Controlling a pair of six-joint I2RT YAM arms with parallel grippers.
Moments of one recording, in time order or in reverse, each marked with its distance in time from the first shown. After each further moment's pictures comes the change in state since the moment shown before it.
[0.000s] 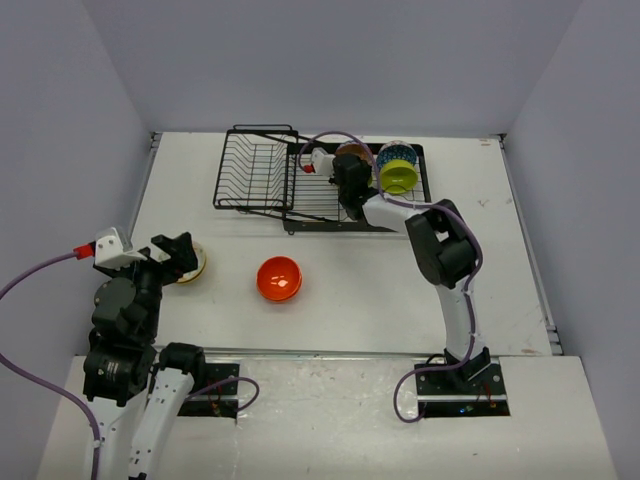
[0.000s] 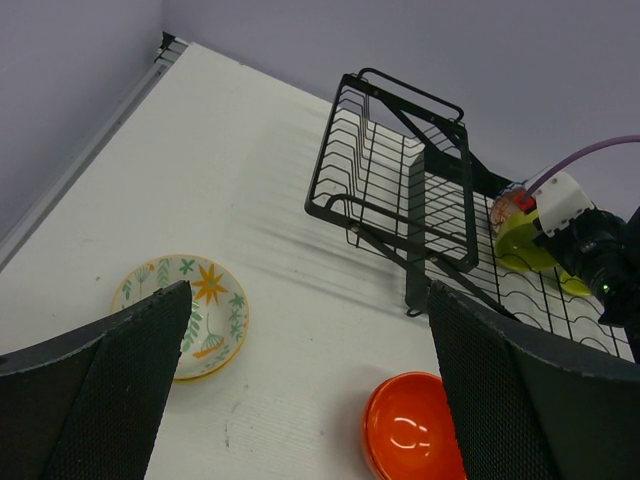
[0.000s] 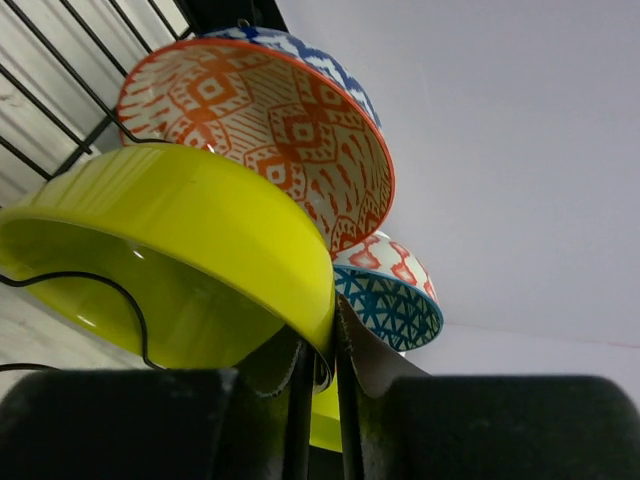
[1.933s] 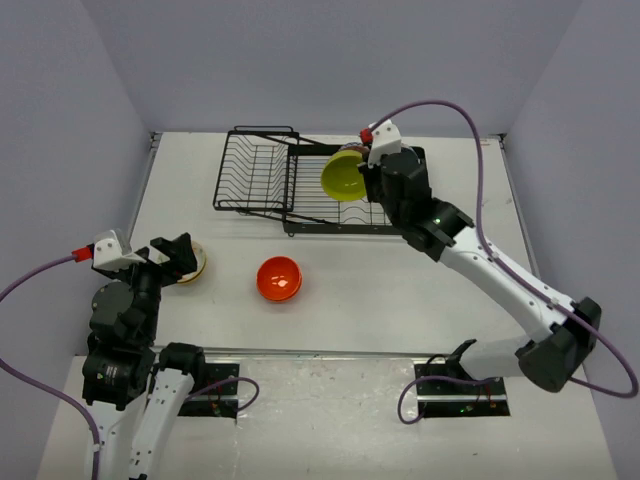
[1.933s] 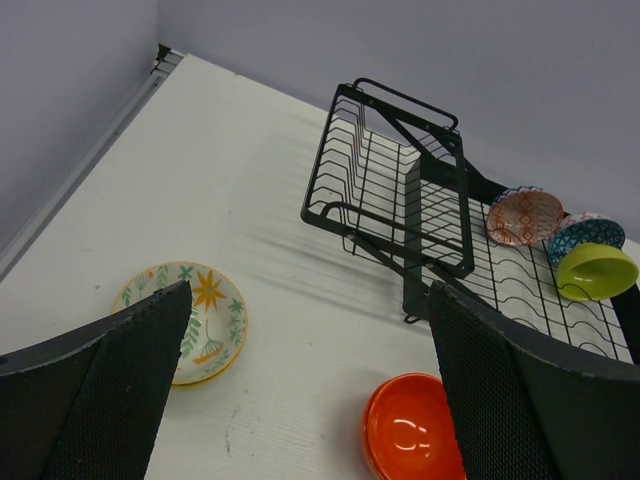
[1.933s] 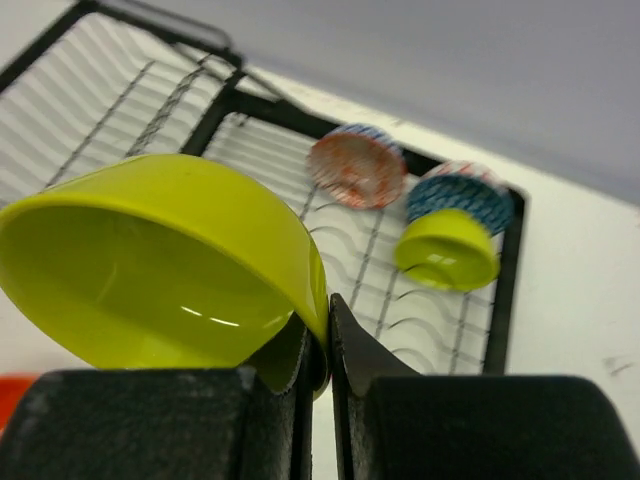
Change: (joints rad) left arm 0.000 -0.020 0.000 0.006 0.013 0.016; right arm 0.155 -0.809 -0.192 -0.510 -0.041 0.898
